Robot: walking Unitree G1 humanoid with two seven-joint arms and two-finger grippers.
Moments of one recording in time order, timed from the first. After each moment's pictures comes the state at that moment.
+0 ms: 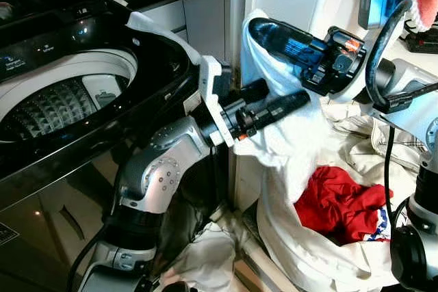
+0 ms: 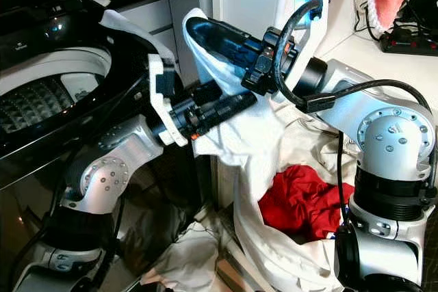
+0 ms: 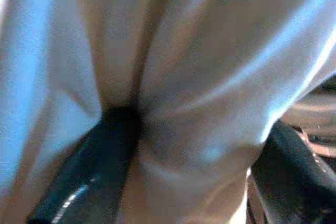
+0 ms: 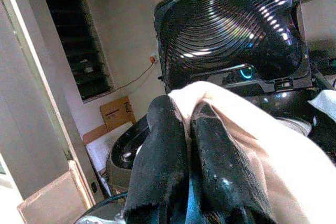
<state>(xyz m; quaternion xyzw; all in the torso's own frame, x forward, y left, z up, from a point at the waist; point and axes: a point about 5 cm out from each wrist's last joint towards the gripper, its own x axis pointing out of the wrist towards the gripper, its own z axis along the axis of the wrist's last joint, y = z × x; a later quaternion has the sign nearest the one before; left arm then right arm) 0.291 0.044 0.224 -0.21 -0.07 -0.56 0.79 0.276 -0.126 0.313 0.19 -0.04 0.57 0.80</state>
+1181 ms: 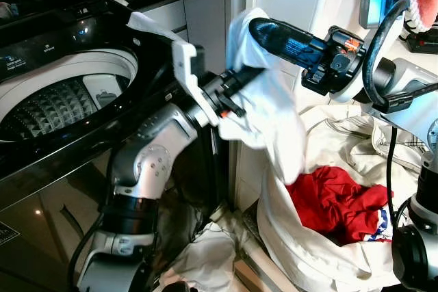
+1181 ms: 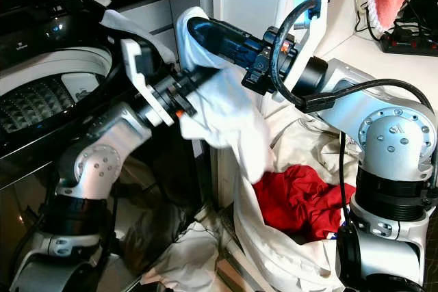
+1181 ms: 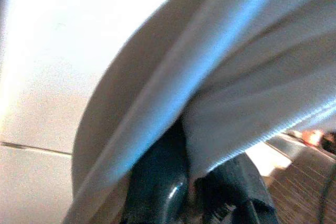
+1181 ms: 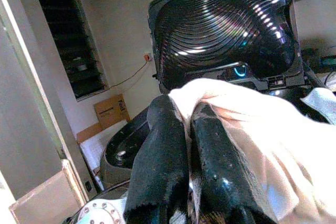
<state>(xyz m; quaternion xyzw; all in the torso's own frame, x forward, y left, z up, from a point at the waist) 0.321 0.074 0.228 -0.22 -0.09 -0.45 0.86 0.276 -0.127 0.313 0.18 -0.04 0.57 0.80</state>
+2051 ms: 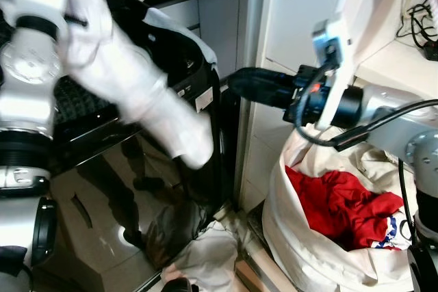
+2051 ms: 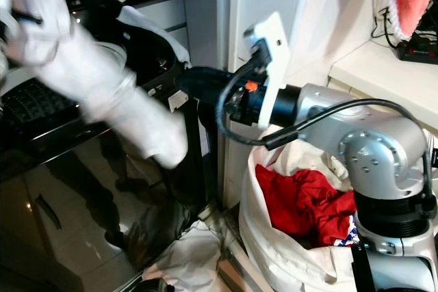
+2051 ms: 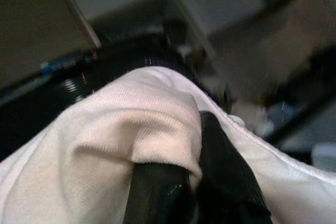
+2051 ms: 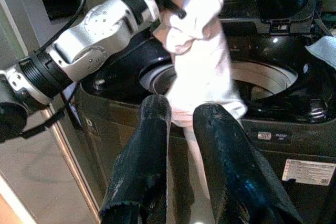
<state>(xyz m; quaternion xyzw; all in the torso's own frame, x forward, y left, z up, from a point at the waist) 0.370 0.269 0.297 0.31 -0.19 0.14 0.92 0.270 -0.109 0.279 0.04 0.03 0.55 0.83</state>
